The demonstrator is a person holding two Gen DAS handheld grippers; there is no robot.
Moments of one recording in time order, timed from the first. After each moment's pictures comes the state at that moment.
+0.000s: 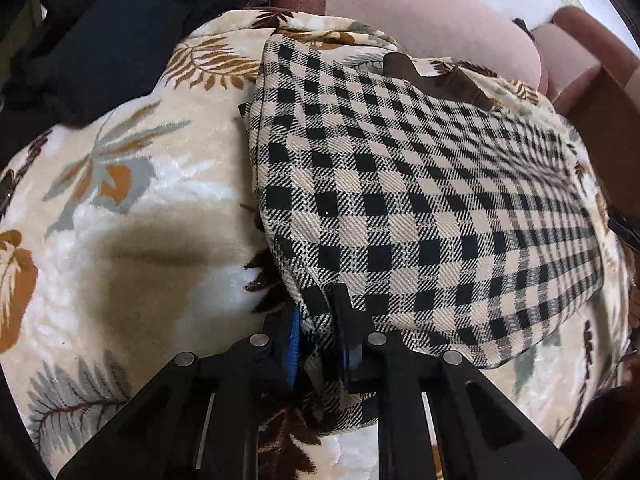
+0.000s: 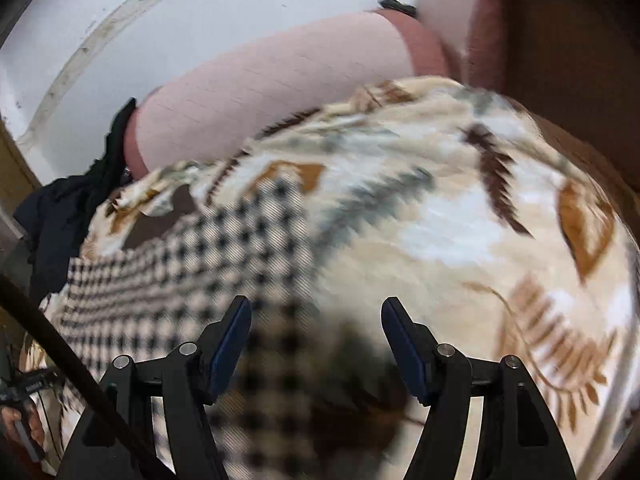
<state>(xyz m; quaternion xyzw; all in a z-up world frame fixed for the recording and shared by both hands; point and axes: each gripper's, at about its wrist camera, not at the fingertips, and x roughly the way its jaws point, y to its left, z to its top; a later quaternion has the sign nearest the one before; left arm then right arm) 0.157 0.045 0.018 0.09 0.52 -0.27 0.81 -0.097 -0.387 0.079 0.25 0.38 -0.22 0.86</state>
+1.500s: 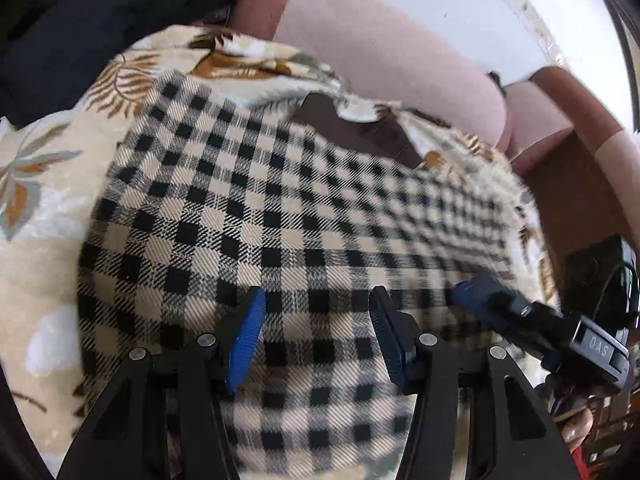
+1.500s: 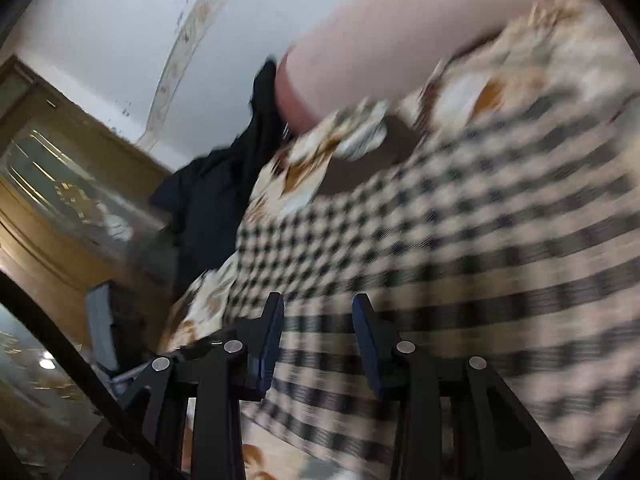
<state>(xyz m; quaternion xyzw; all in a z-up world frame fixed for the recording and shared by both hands) 0.163 -0.039 0.031 -0.04 0.51 -0.32 0.80 0.037 -0.260 0.042 0.42 0.36 0.09 0.83</state>
